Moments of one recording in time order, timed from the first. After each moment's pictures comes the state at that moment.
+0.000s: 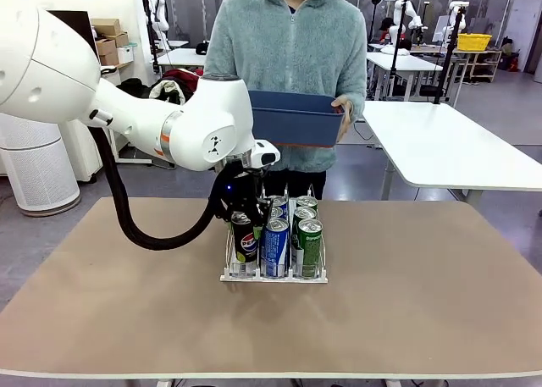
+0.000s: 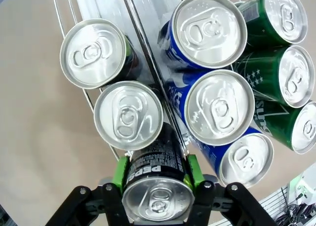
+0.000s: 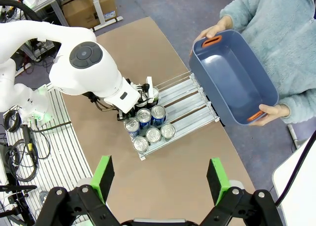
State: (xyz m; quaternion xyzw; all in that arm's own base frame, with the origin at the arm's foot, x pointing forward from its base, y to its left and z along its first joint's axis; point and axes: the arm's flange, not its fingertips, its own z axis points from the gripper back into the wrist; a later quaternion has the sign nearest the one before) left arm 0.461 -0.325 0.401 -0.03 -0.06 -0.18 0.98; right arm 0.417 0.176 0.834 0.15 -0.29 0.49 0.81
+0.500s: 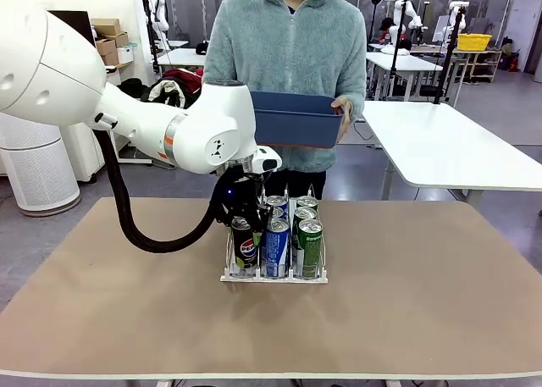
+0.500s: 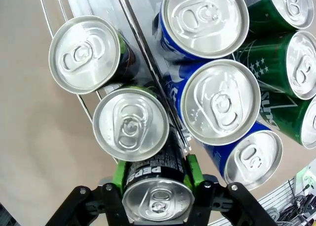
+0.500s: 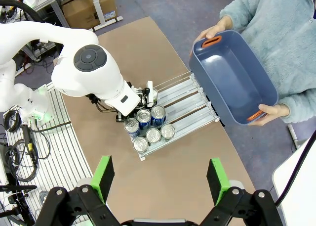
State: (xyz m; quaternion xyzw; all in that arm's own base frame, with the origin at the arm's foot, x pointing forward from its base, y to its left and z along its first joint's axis) left arm 0.460 -0.328 0.393 -0.03 -0.04 -0.21 0.98; right arm 0.417 0.176 0.834 0.15 -0.29 0.49 0.81
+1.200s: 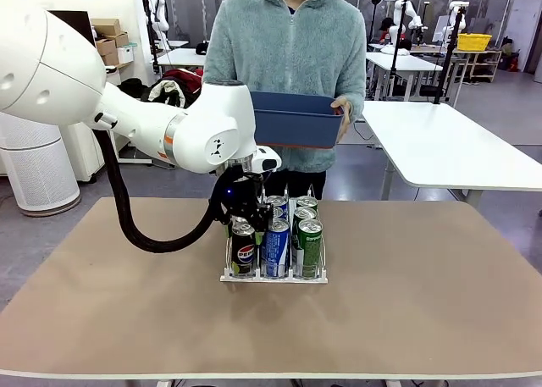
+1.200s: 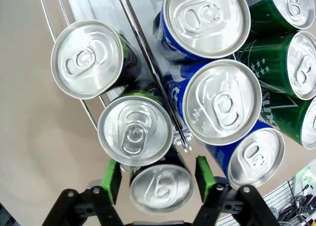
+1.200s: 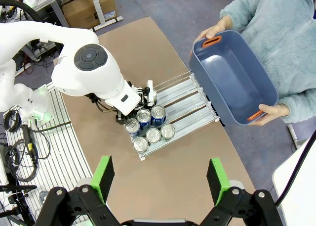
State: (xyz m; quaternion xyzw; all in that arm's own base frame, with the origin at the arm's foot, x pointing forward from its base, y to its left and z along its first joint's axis) left arm 0.462 -0.326 0.393 -0.03 -0.04 -0.21 0.98; right arm 0.417 0.176 0.834 0.15 -0.29 0.49 0.81
